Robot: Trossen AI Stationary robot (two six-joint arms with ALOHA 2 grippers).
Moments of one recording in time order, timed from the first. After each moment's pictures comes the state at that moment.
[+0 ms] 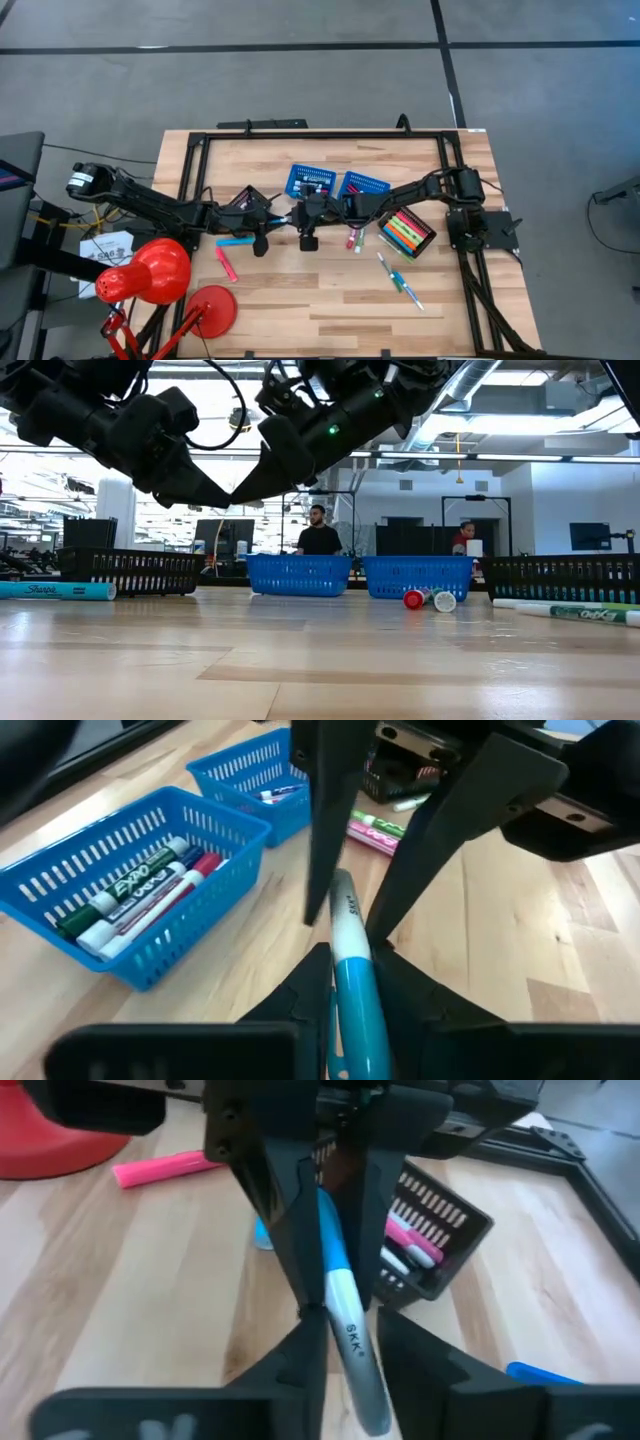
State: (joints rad) left arm -0.20 1.14 0.31 0.38 -0.36 -0.21; right arm 0.05 2.01 1.34 0.12 0.11 -0.22
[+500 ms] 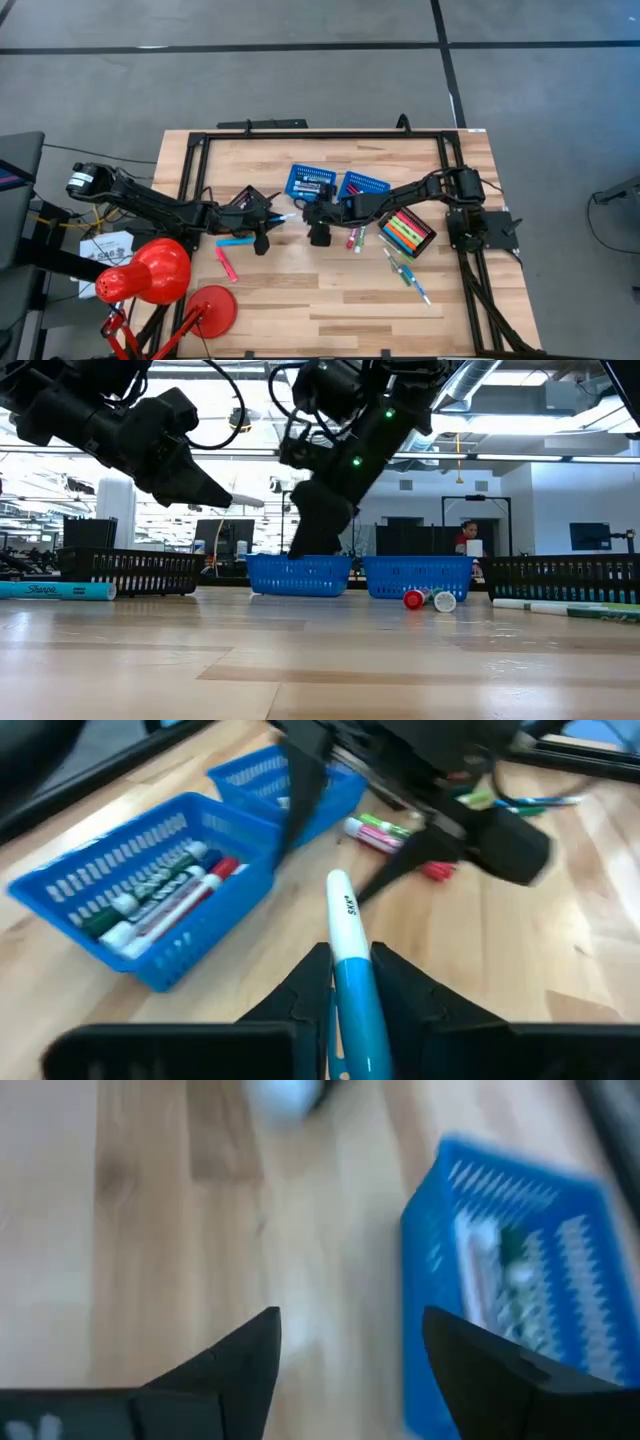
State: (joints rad) left arm -0.20 1.14 0.31 0.38 -0.40 -0.22; right arm 0.05 2.01 1.34 -0.25 0.35 -0.07
